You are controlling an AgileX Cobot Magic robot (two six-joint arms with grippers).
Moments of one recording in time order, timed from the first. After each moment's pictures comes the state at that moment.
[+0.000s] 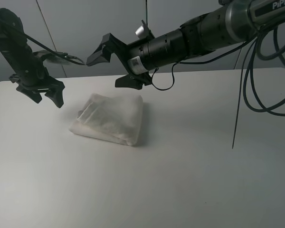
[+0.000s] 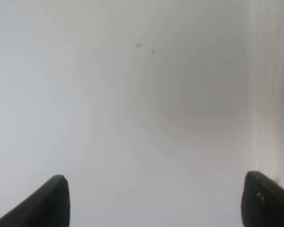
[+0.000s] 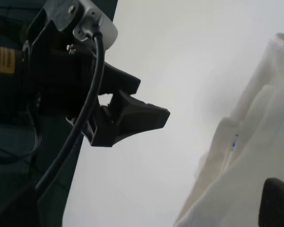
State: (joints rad) left arm -0.36 2.07 -1.49 -0.01 0.97 0.22; right arm 0.52 2.05 -1.35 1.52 0.71 -0.76
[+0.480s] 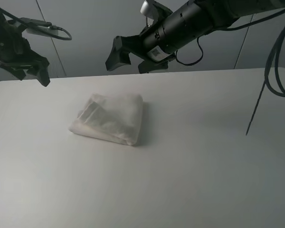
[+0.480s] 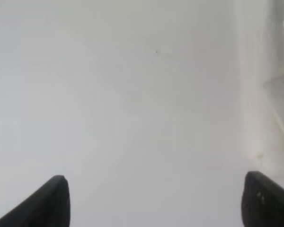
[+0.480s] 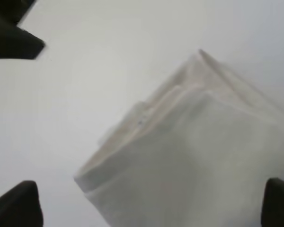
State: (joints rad) left arm -0.36 1.84 -1.49 0.04 1.02 0.21; right arm 0.51 1.85 -1.35 0.83 0.64 -0.55
